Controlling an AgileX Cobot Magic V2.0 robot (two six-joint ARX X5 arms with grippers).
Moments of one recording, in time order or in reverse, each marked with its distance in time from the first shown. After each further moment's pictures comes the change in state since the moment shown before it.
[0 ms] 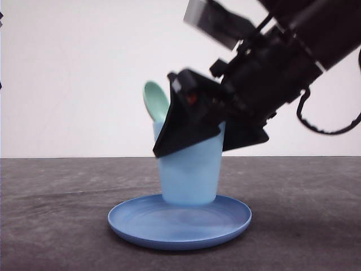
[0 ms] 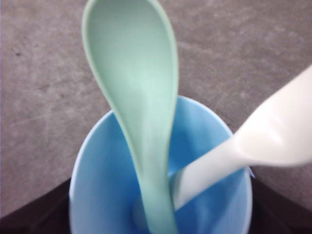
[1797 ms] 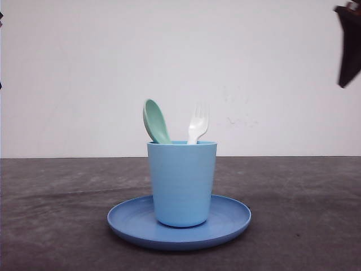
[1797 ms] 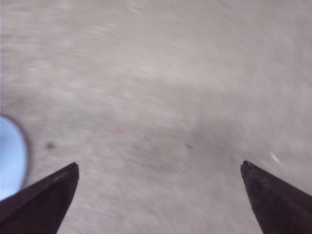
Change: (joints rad) left arm 0.000 0.000 0.000 0.000 0.000 0.000; right arm -0.655 -0.503 0.206 -0.929 0.068 0.003
